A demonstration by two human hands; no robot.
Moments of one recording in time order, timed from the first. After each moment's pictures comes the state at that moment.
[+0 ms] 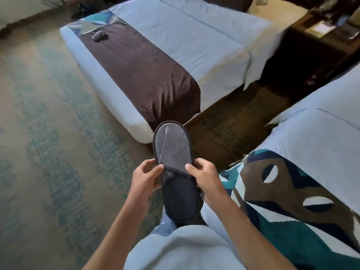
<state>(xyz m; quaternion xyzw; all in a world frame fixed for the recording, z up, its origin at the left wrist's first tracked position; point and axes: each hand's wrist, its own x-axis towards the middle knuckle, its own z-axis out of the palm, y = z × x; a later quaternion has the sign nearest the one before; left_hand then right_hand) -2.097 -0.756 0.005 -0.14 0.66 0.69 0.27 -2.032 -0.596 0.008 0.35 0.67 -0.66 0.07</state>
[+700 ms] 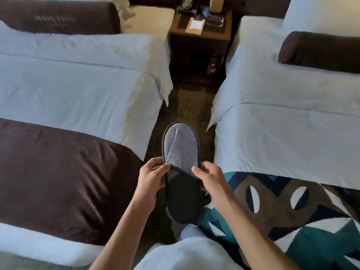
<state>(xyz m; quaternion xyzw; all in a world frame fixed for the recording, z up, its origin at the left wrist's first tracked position) -2.376 -0.413 -0.013 0.09 0.66 0.54 0.51 -2.217 -0.344 -0.004 0.60 0.50 -0.61 -0.13</state>
